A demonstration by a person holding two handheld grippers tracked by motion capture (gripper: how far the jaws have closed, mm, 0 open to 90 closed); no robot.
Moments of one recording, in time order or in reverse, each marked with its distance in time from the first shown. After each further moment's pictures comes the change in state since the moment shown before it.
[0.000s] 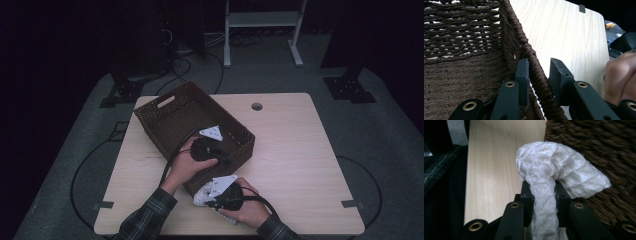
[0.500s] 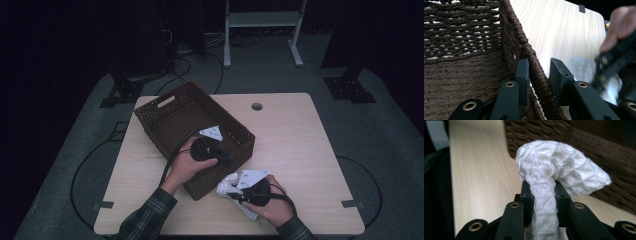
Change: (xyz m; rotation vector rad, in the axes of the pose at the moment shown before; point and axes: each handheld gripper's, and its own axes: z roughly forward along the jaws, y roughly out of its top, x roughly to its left) left arm 0.000 0.000 0.000 -0.001 -0.001 -0.002; right arm -0.018 -0.037 -0.056 -0.039 -0.123 0.120
